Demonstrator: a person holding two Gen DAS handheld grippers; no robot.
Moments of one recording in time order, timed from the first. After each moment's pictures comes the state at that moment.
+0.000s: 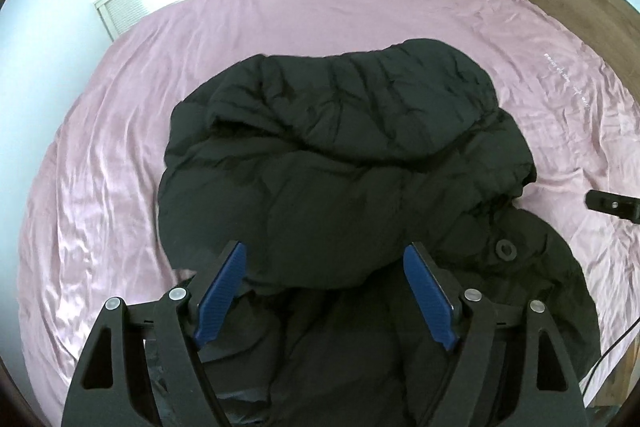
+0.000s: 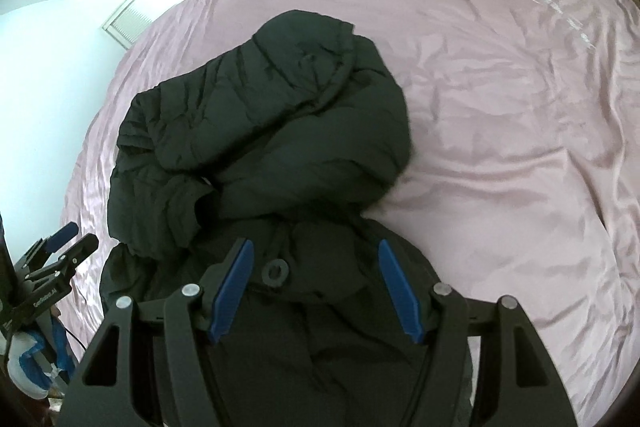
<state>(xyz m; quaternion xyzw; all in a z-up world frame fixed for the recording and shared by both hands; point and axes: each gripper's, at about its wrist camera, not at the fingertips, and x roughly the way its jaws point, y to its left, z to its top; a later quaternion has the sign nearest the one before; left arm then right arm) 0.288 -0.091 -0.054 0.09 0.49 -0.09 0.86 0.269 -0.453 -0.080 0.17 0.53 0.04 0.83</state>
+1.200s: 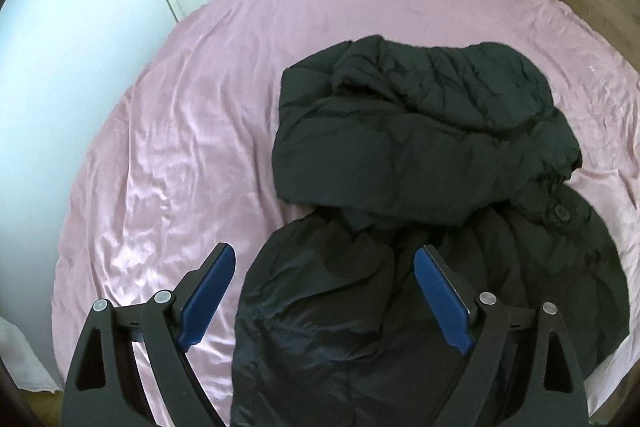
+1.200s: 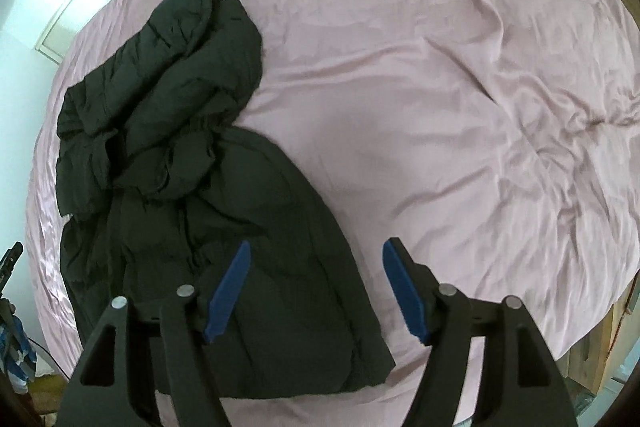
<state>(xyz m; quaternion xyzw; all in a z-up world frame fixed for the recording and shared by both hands) 0.229 0.015 -0.034 0.09 0.49 0.00 0.87 0.144 -0.536 -0.098 0.19 0.59 -0.08 0.78</state>
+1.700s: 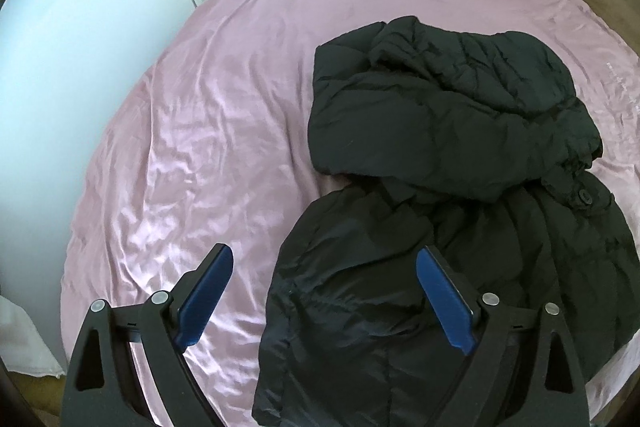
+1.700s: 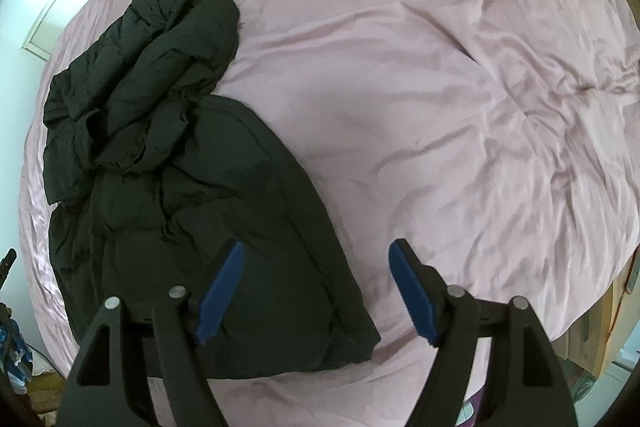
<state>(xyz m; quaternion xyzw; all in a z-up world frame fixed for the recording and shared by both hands) 0.211 0.049 -0.044 0.09 0.50 0.04 0.86 0.116 -0.541 -0.114 0.20 0.61 -0.10 0.76</state>
